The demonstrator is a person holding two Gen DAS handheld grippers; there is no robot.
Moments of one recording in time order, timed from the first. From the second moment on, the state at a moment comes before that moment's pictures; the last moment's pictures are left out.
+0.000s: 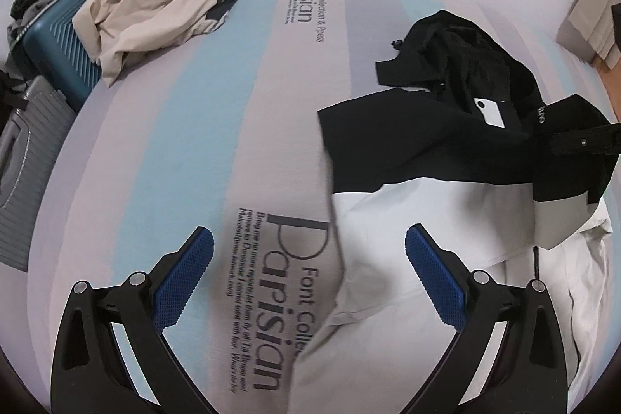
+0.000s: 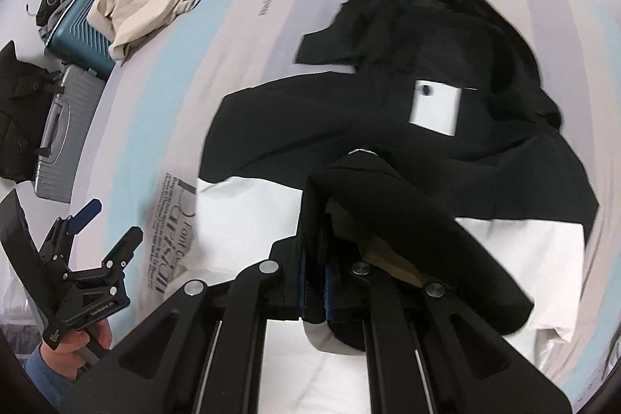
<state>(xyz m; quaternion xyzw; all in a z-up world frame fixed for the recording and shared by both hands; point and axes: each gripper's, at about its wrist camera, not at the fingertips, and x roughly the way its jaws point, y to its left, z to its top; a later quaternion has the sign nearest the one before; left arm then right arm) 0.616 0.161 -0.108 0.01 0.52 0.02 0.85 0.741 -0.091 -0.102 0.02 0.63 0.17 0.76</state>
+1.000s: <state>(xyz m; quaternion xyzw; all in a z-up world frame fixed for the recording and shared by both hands) 0.641 0.263 -0.131 -0.01 0.52 0.02 0.85 0.769 0.049 -0.169 0.02 0.66 0.17 0.73</state>
